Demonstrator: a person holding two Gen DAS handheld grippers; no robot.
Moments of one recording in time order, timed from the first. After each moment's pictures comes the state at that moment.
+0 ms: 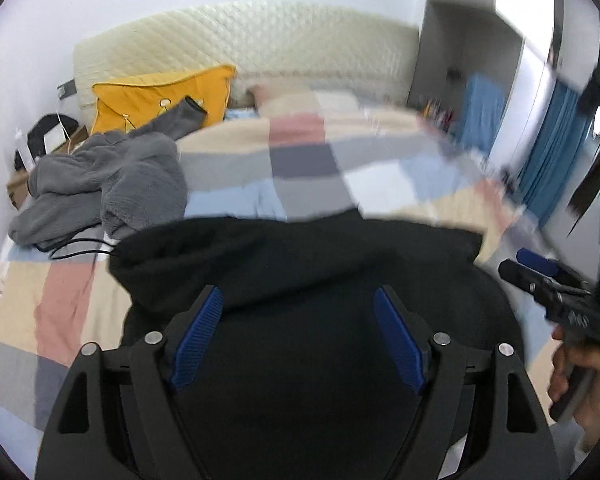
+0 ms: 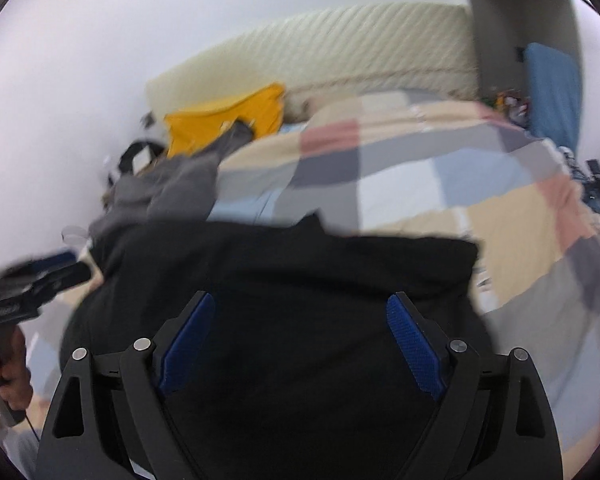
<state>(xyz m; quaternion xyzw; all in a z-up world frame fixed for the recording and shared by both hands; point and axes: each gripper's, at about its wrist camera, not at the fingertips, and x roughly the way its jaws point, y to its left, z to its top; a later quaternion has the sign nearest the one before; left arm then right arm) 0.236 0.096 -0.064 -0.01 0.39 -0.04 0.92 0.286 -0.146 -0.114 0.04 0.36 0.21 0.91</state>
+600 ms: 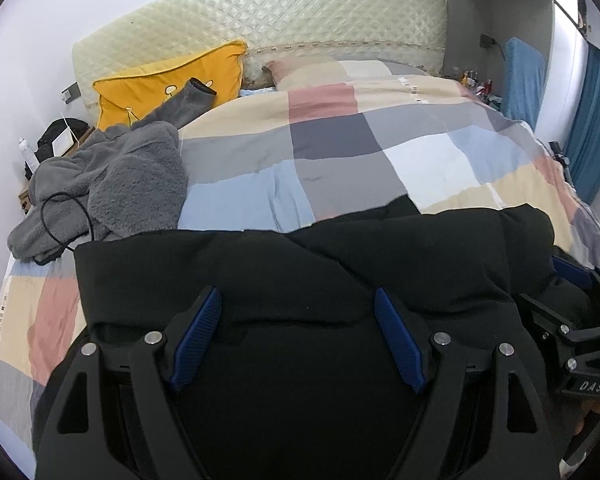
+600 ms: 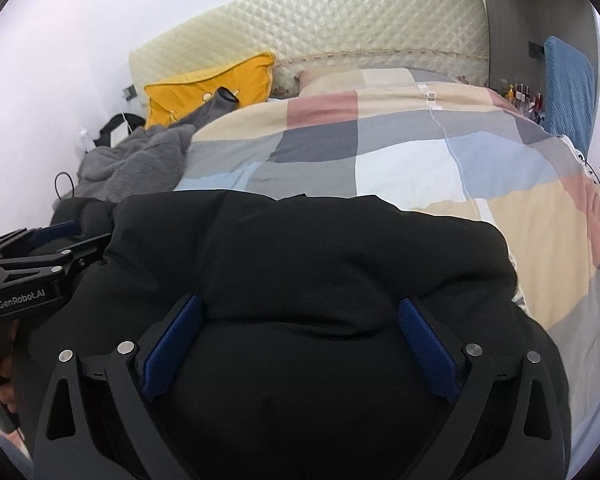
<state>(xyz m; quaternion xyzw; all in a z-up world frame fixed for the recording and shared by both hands) 0.331 0.078 -0.143 0.02 0.40 0.02 0.92 0.365 -0.126 -0.179 0.01 0.38 0.19 0.91</state>
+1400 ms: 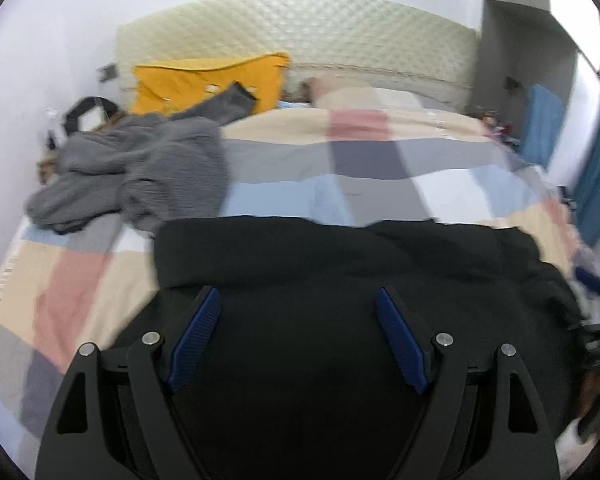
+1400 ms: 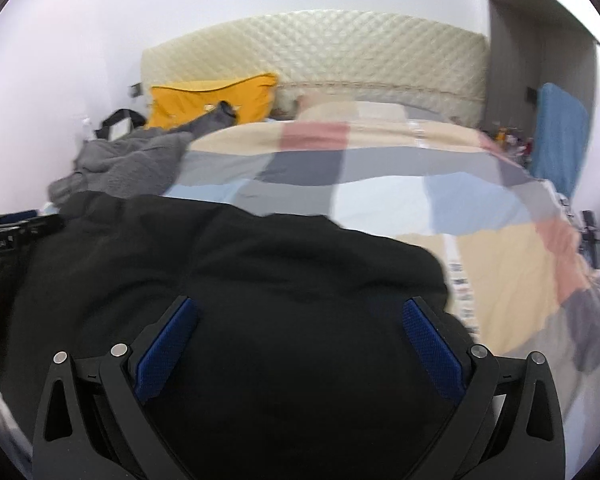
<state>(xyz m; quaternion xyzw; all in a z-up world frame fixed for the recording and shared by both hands) 0.286 0.139 -0.127 -0.02 0.37 0.07 0.93 0.337 -0.158 -0.161 -0.05 0.33 0.17 0.93</state>
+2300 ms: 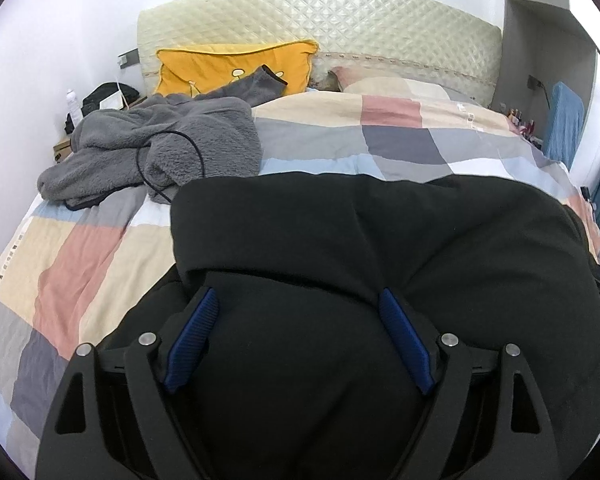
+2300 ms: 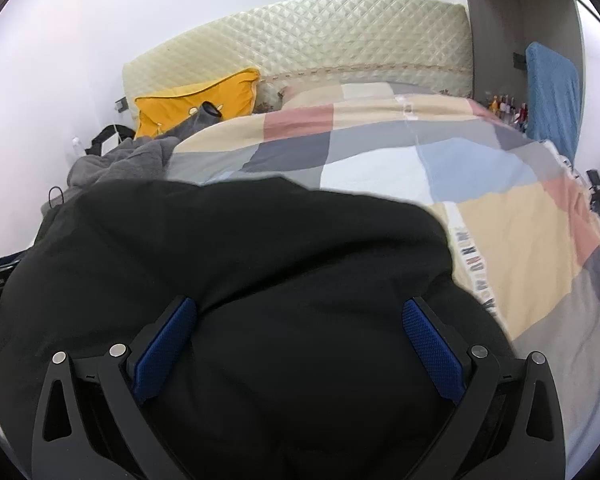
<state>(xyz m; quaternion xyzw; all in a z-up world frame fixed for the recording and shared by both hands) 0.279 0.164 -0.173 -0.04 0.37 0.09 0.92 0.349 -0.173 -0.193 0.01 0.33 0.17 0.93</state>
